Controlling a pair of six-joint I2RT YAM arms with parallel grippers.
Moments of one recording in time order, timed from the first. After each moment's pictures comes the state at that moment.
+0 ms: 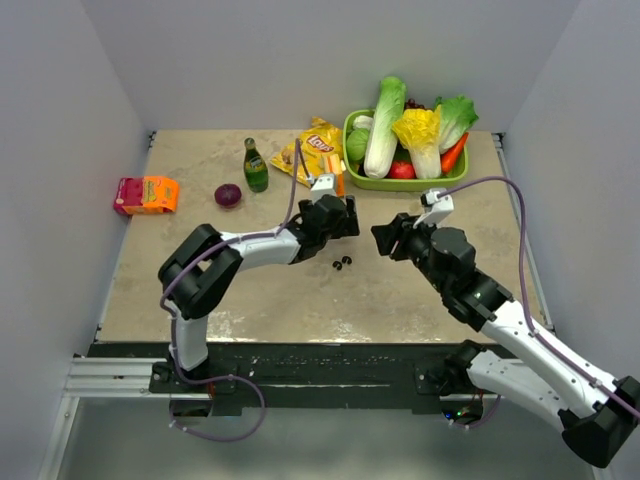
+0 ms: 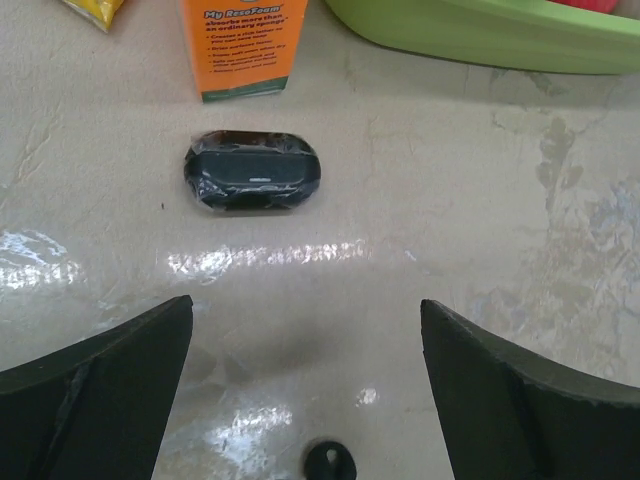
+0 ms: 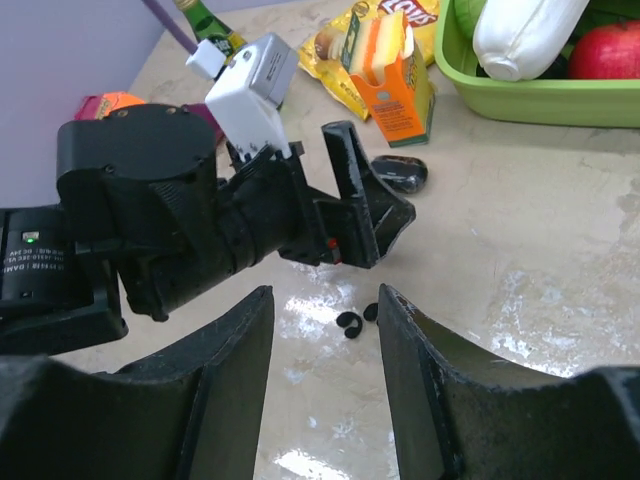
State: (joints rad) left arm -0.79 1.91 1.16 0.17 -0.39 -0.65; right arm 0.68 0.80 0.70 -0.10 0.24 0.45
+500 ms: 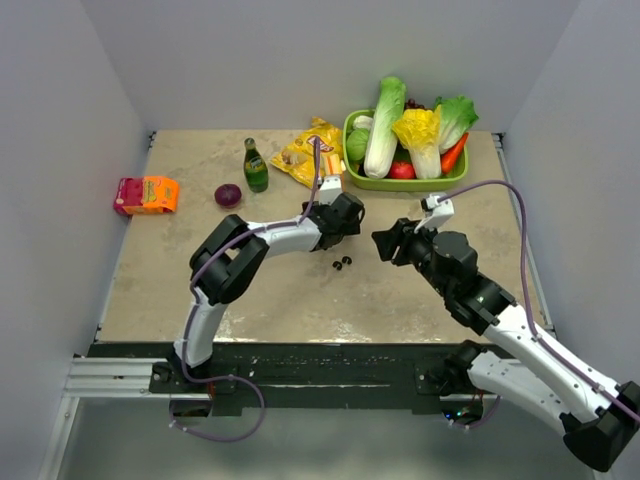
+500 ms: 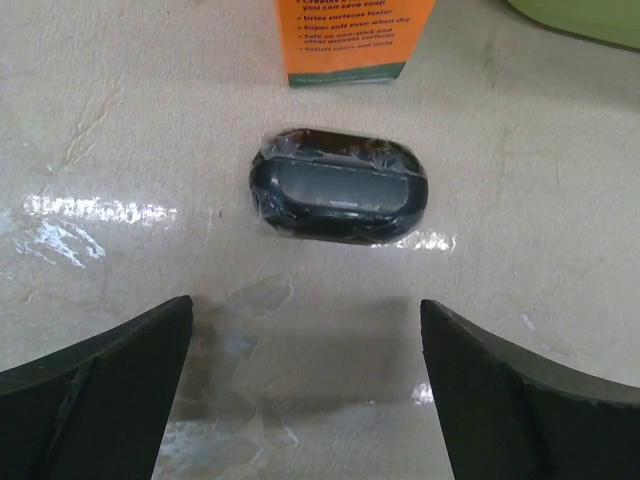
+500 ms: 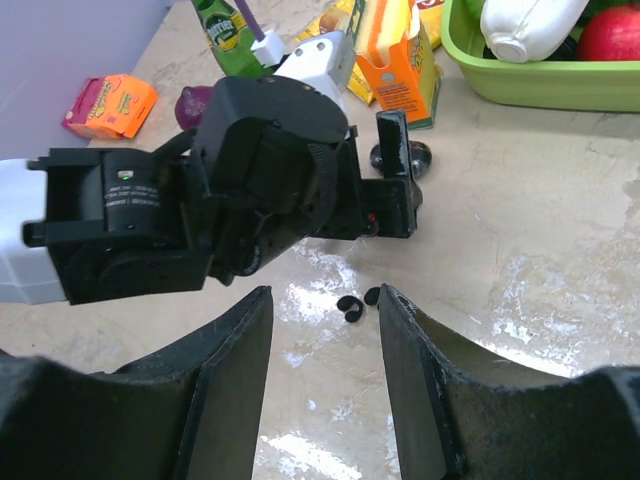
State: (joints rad) left arm -0.80 2.12 1.42 -0.13 -0.55 -0.73; right arm 0.68 0.78 0.68 -0.13 0.22 0.45
